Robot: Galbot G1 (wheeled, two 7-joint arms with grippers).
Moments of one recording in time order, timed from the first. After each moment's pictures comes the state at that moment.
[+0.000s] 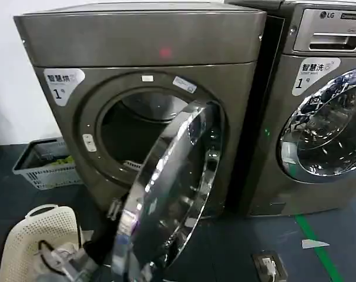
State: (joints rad) left arm 1.36 -1.09 -0.45 -2.10 -0.08 -0.18 0.45; right arm -1.67 1.35 1.75 1.76 0.21 0.23 -0.11
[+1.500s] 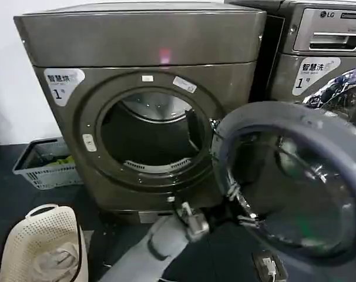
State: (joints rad) left arm 0.64 -1.41 0.29 -1.62 -0.08 -0.14 0.45; right arm -1.76 1.46 2.18 1.60 0.27 0.19 0.05
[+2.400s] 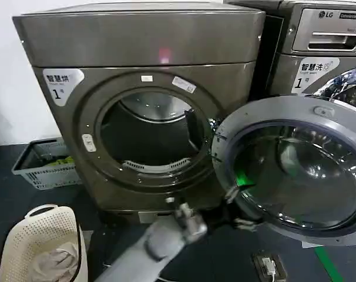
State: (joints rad) left arm 0.73 -1.24 0.23 -1.75 -0.07 -0.13 0.47; right arm -1.77 1.32 2.19 1.40 0.27 0.22 0.16
